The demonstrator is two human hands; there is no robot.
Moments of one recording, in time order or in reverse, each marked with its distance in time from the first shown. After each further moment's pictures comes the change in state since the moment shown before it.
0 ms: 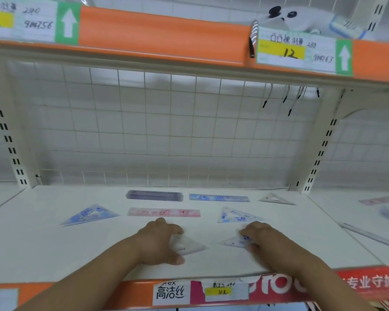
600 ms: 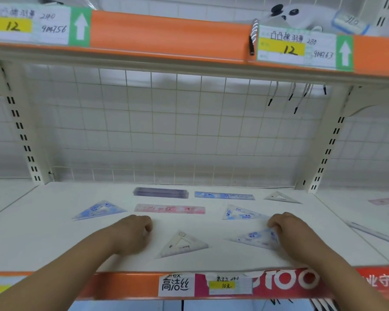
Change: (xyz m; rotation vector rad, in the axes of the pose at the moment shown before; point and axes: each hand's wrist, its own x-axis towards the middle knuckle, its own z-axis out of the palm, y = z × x) left_hand -0.024 -0.044 -0.014 0.068 0.058 -0.203; right_hand -0.005 0.029 -0.008 0.010 0.152 0.277
